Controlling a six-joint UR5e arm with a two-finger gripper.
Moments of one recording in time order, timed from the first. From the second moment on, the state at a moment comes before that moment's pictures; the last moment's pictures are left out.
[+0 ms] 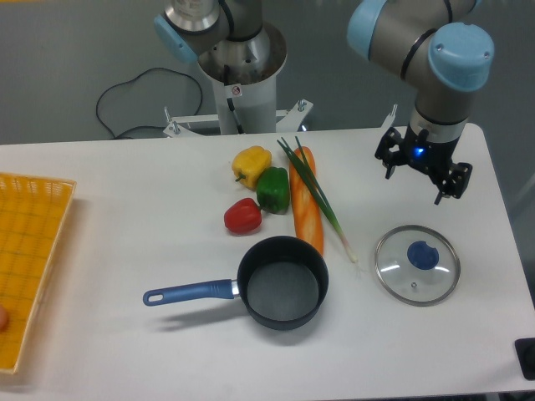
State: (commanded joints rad) arm 2.82 -1.88 -1.52 -1.24 1.54 1.39
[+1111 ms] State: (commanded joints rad) arm 2.73 -1.83 -1.62 -1.19 1.46 1.24
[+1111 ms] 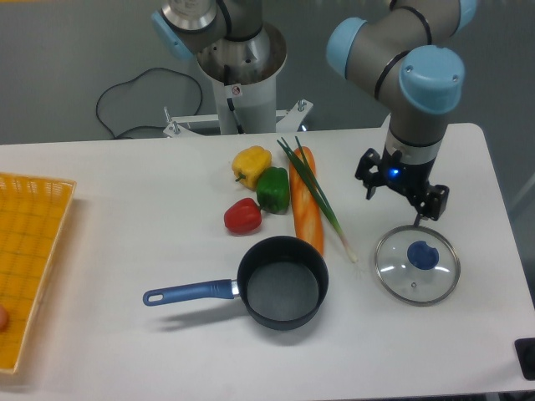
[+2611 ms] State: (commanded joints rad) arm 2.77 -1.77 -1.98 -0.97 1.52 0.70
